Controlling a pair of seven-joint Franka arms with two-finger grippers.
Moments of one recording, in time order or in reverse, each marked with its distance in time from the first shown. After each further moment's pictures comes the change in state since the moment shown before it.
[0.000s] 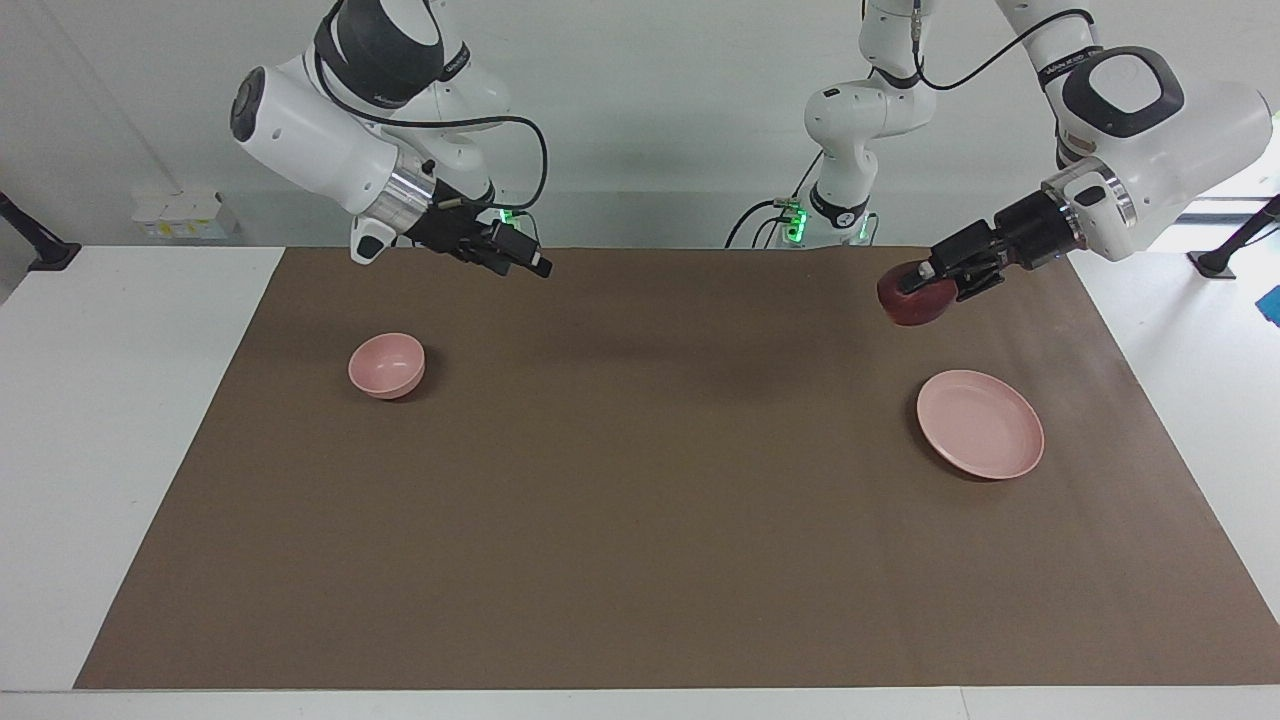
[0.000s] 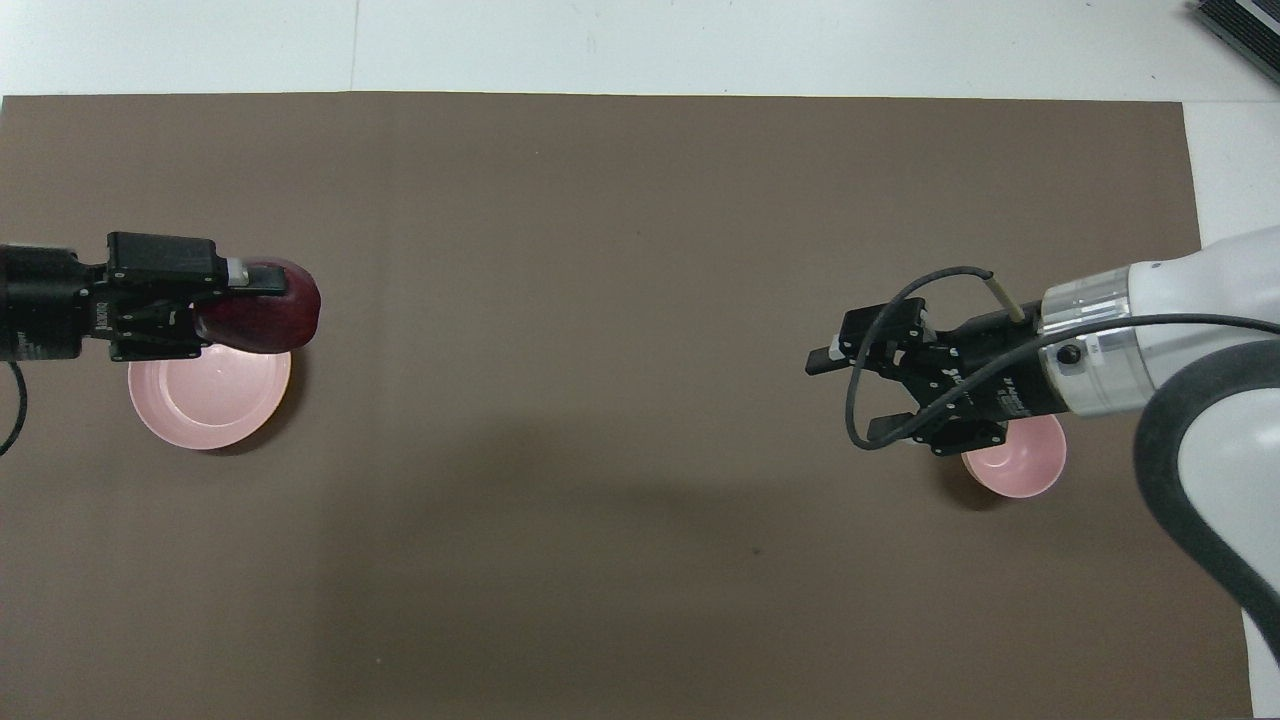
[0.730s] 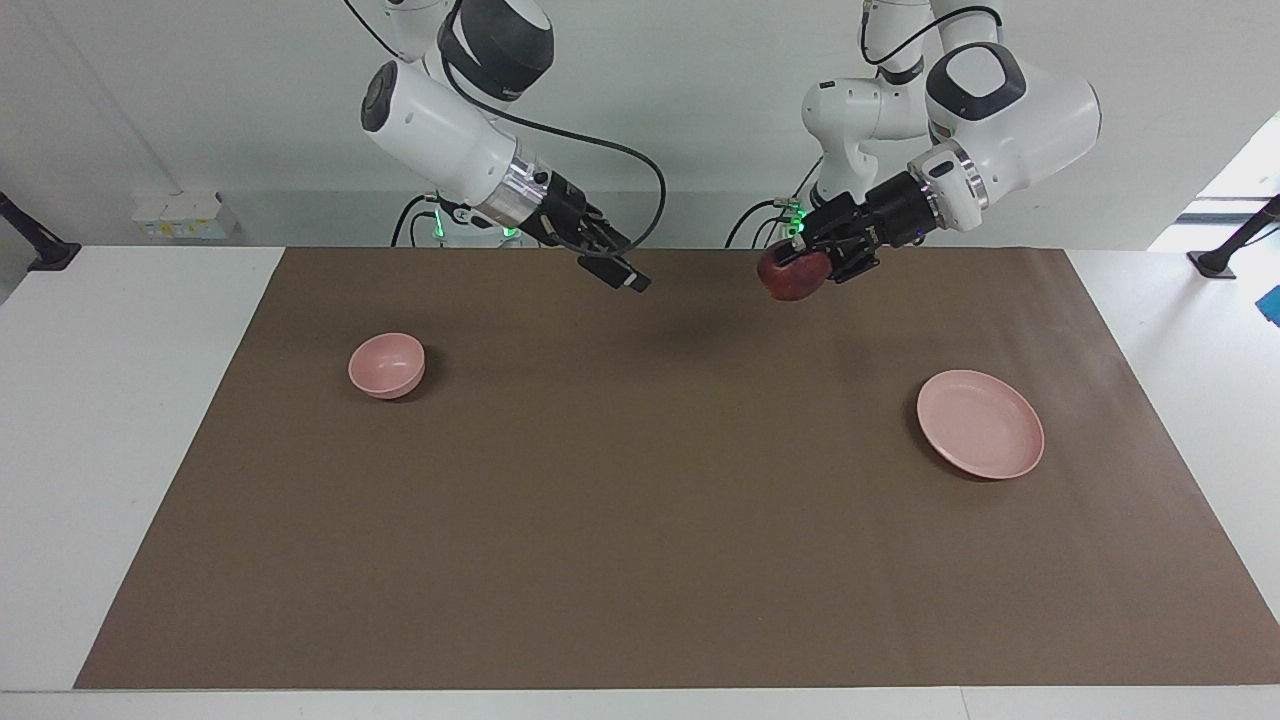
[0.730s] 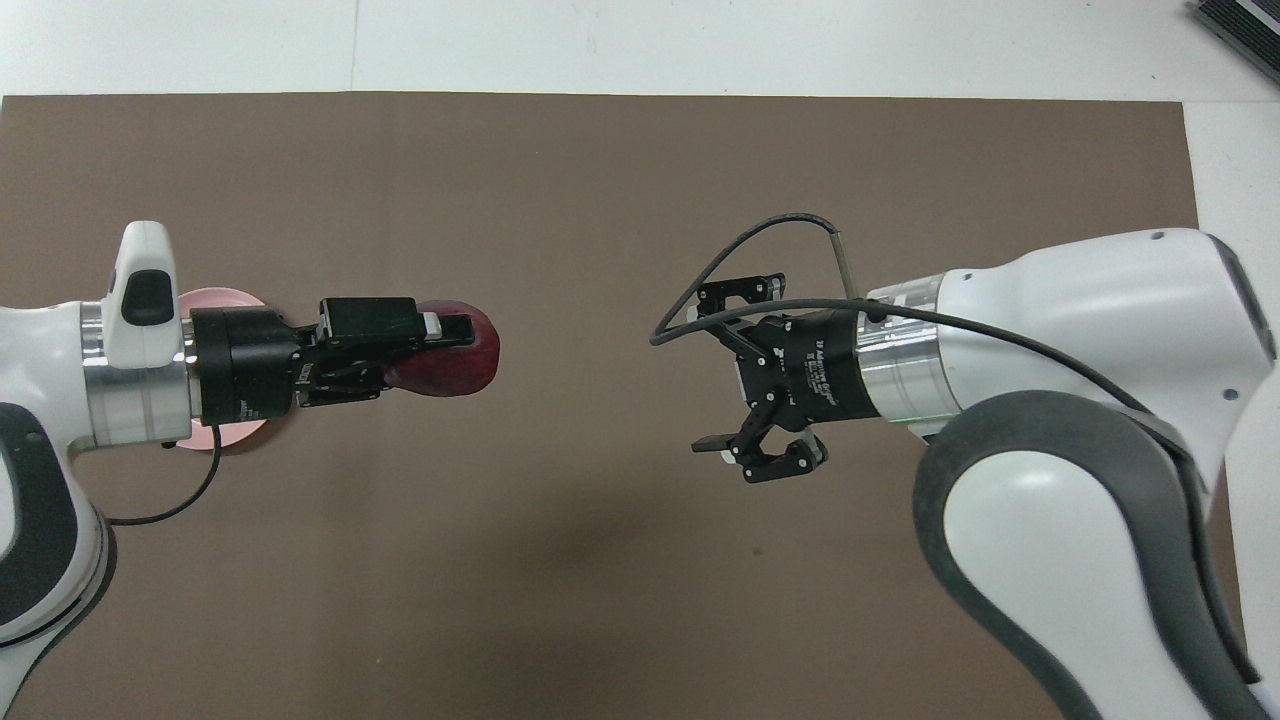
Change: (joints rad) left arm -0.293 -0.121 -0.010 -0.189 -0.131 0.316 -0.032; right arm 0.213 0.083 0.003 0.064 0.090 0.207 0.764
